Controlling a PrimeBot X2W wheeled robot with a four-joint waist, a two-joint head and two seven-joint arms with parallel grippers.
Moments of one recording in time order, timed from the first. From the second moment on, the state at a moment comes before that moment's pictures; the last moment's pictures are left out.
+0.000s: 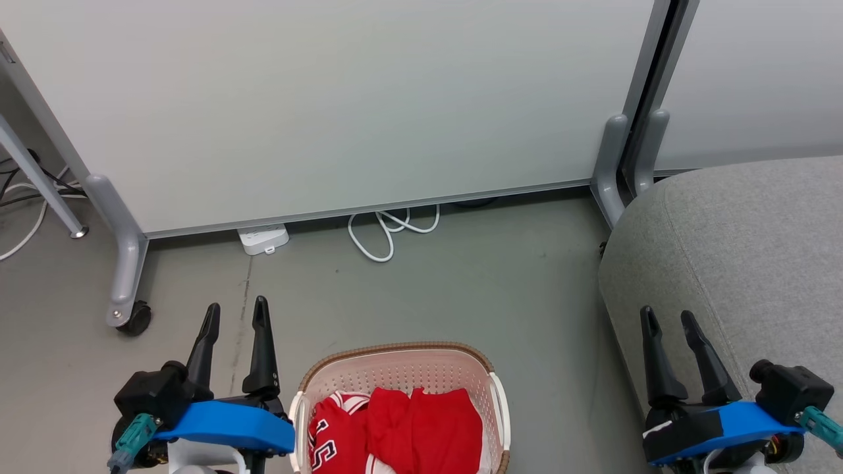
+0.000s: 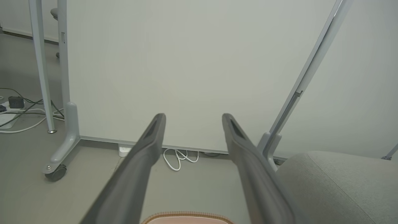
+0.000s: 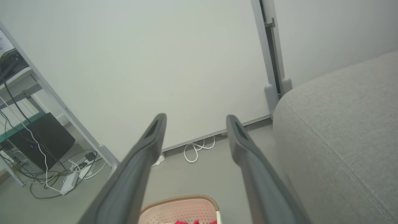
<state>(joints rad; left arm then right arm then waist) -0.06 0.05 -0.07 0.20 -0.37 -0.09 -0.20 -0.06 -0.04 0.00 0.22 0.43 0.13 -0.19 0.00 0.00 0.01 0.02</state>
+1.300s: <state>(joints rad) -0.07 0.05 -0.09 0.25 -0.16 -0.10 -0.26 -0.06 -0.05 0.02 0.22 0.17 0.13 -0.26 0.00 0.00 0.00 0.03</state>
